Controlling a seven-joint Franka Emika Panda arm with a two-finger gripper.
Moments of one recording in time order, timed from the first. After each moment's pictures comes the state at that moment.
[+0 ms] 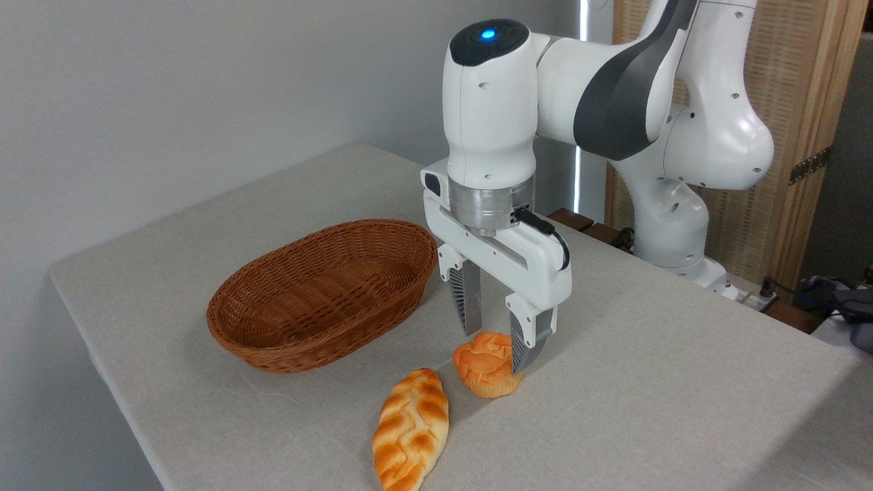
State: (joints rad) arm 0.18 -0.33 -0.03 -2.42 -0.10 2.09 1.02
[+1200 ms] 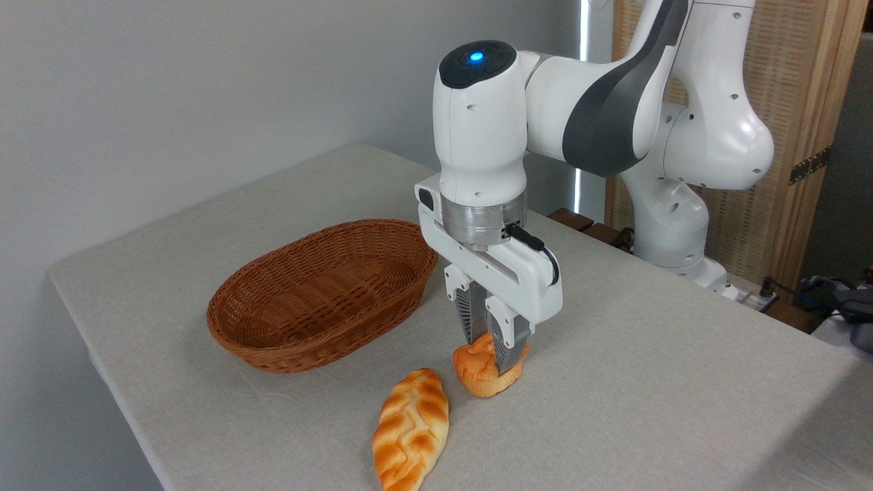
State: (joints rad) arm 0.17 -0.29 -0.04 -2.43 -0.10 2.12 1.02
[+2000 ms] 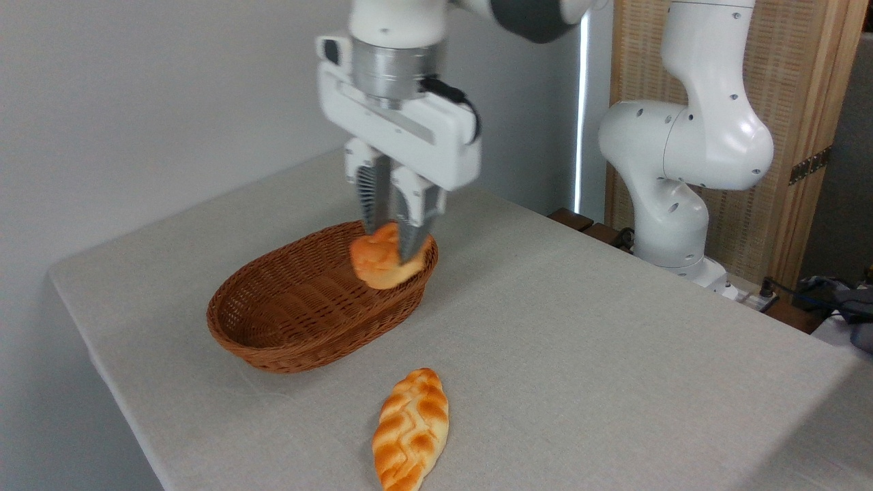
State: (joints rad) arm 0.16 -0.25 -0.15 -2.01 -0.25 1.83 0.72
